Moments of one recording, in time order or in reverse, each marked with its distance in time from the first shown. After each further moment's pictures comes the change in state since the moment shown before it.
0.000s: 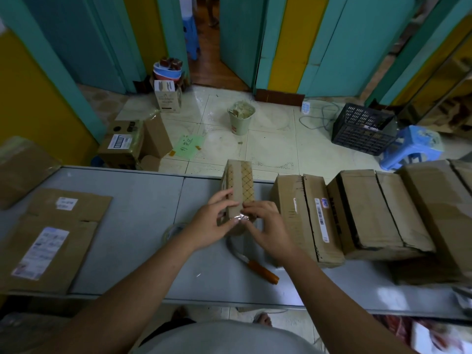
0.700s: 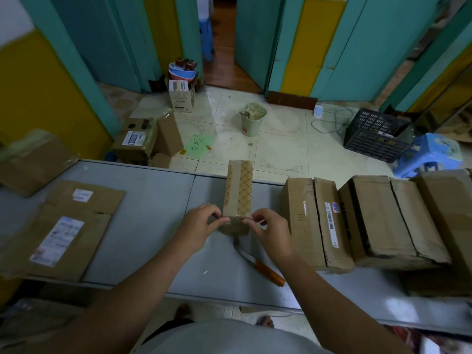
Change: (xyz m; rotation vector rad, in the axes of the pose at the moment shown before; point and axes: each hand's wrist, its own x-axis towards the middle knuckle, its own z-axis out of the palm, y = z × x) left_hand -0.026 -0.034 -0.021 0.327 0.216 -0.015; right_hand -0.001 -0.007 0.020 0.024 -0.005 0.201
